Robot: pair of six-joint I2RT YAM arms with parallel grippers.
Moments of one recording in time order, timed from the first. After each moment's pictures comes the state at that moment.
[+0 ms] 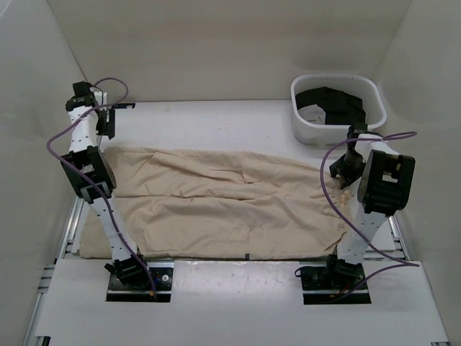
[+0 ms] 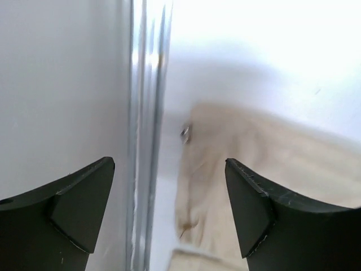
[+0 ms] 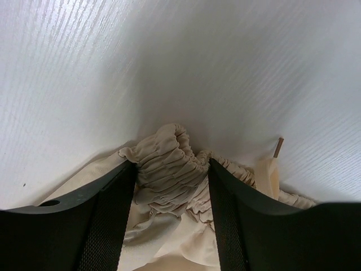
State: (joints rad) left arm 0.34 2.23 2.13 -0.91 -0.15 0.35; right arm -0.19 1.96 1.36 -0.84 0.15 0.72
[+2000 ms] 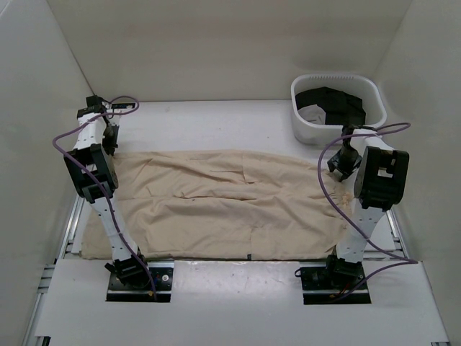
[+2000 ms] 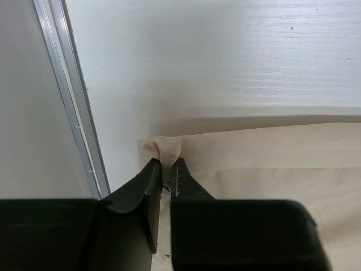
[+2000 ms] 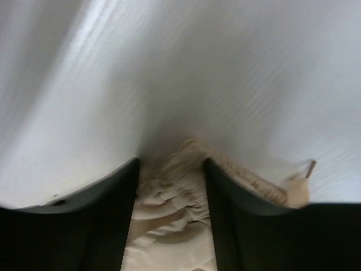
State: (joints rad) left arm 0.30 2.26 1.99 -0.93 -0.09 0.36; right arm -0.15 2.03 1.46 -0.83 0.17 0.68
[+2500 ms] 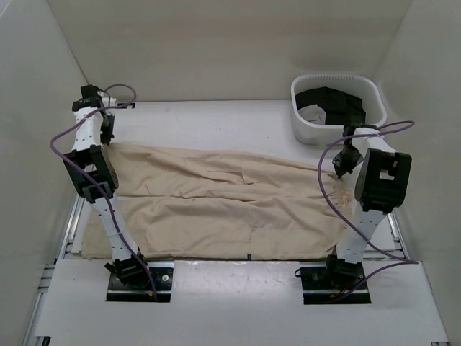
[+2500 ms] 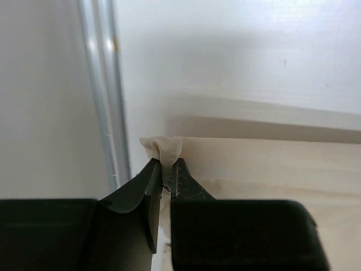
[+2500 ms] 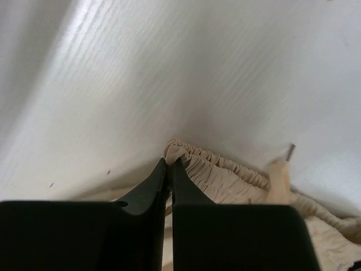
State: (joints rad) left arm 0.30 2.26 2.08 -0.96 -0.10 0.36; right arm -0.15 2.00 1.46 -0.87 0.23 0.69
